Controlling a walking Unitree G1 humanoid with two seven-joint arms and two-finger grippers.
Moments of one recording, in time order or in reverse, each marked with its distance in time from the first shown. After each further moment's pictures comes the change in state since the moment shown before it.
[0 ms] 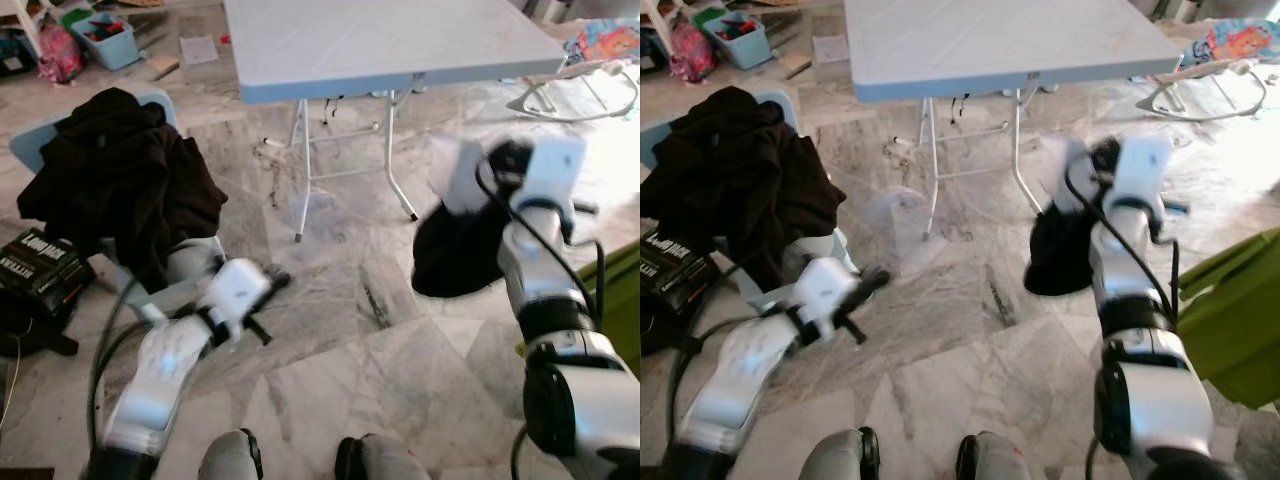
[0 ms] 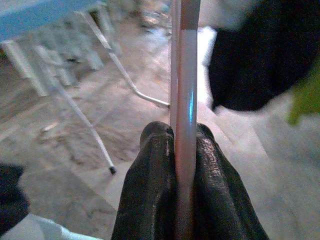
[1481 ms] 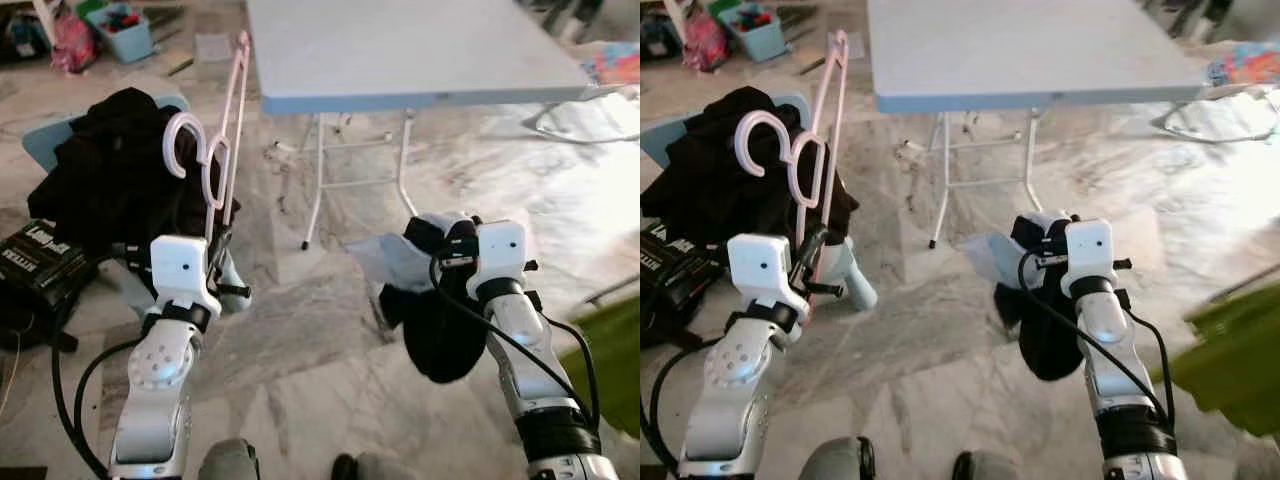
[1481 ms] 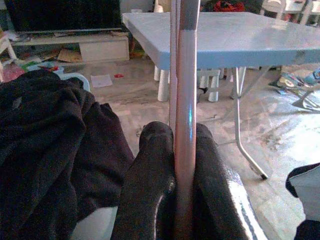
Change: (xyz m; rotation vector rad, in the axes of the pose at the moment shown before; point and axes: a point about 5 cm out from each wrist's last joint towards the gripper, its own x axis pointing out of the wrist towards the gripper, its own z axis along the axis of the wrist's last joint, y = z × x) left arm -0.011 0.018 0.033 -0.217 -0.124 0.539; right arm -0.085 0.013 -0.040 0.006 -0.076 0.570
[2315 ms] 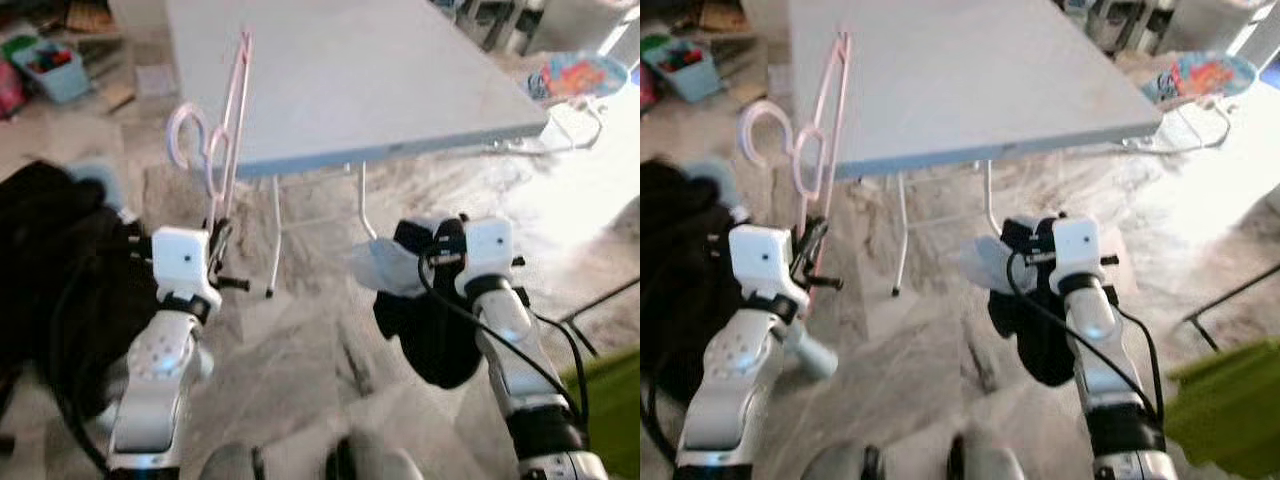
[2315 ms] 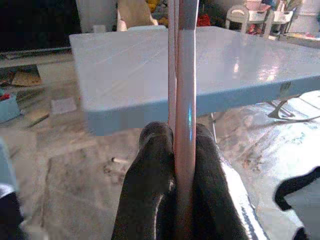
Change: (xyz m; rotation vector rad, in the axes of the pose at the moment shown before) left arm 0.006 -0.001 0.004 0.012 -0.004 -0.008; right arm 0.004 0.014 0.009 0.003 -0.013 0.038
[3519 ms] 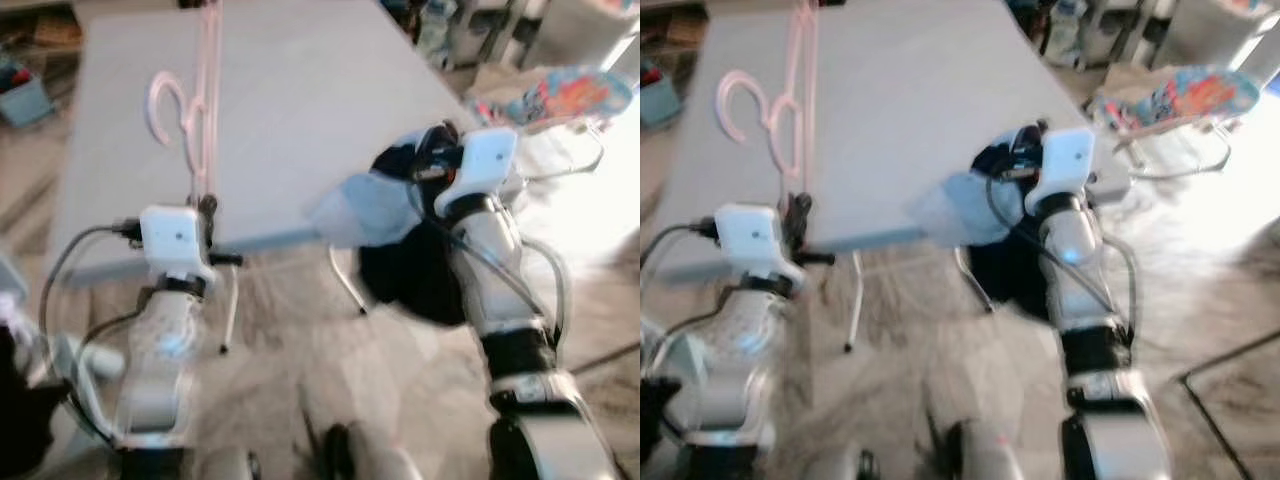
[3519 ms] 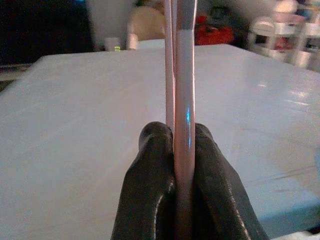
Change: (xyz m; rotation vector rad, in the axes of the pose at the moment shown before) left arm 0.014 0.000 0.012 0.022 -0.044 0.120; right arm 0.056 0.008 0.085 0.207 -0.283 0.011
